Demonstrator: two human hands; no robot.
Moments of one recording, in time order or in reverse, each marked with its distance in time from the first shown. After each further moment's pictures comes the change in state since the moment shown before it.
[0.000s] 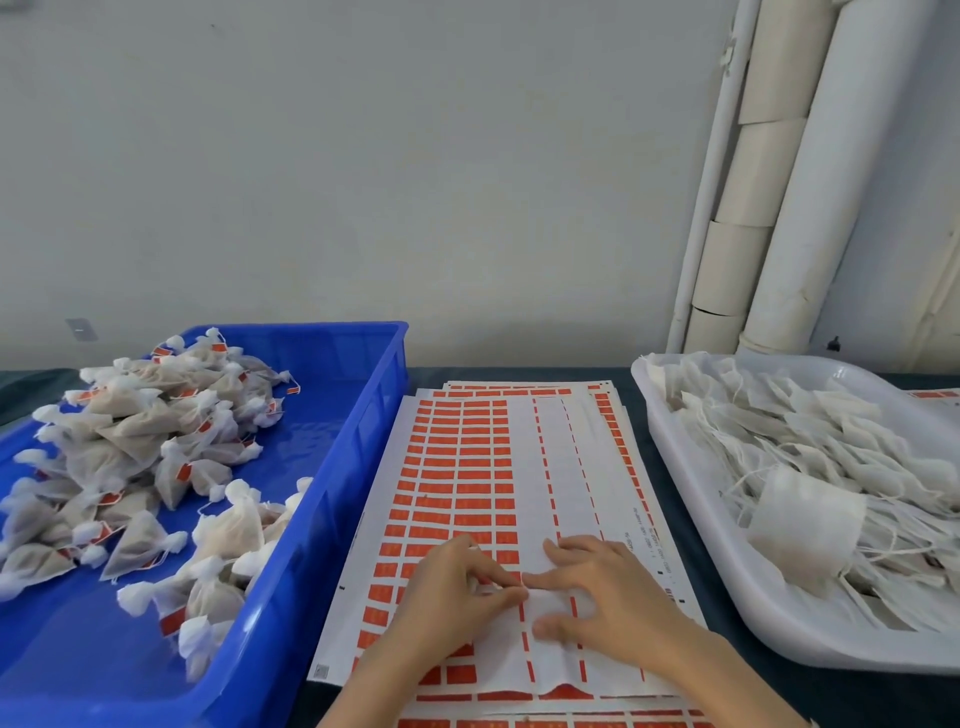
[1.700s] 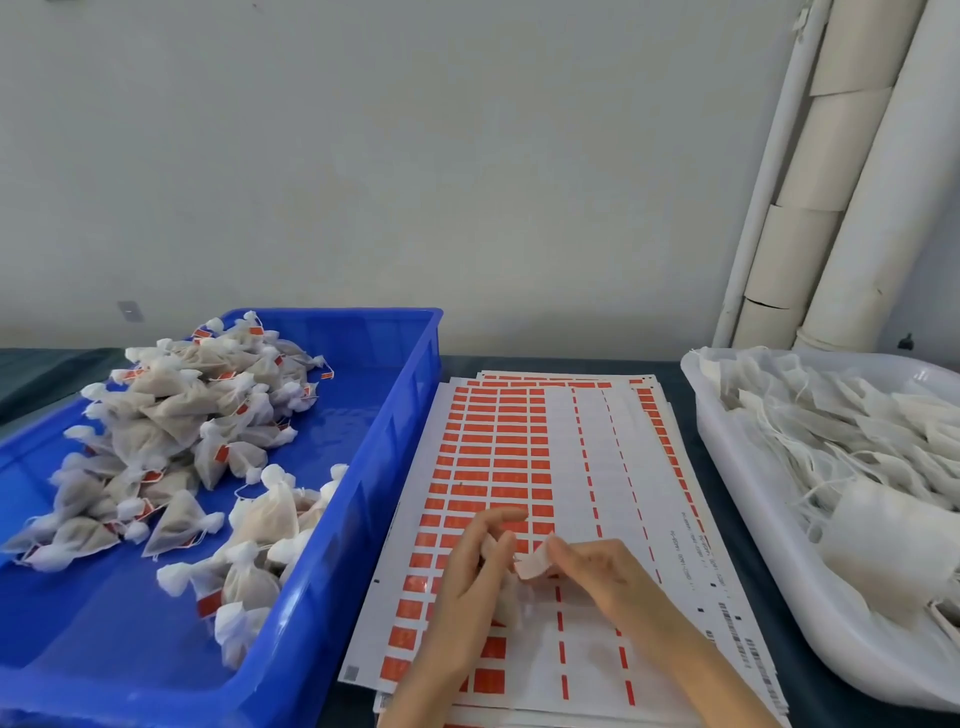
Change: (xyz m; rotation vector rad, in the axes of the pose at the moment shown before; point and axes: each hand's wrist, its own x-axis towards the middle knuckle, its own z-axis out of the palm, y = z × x) left_hand -0.004 -0.021 0.011 -0.653 0.212 0.050; right_hand 0.020 -0.044 0.002 0.964 0.046 -0.044
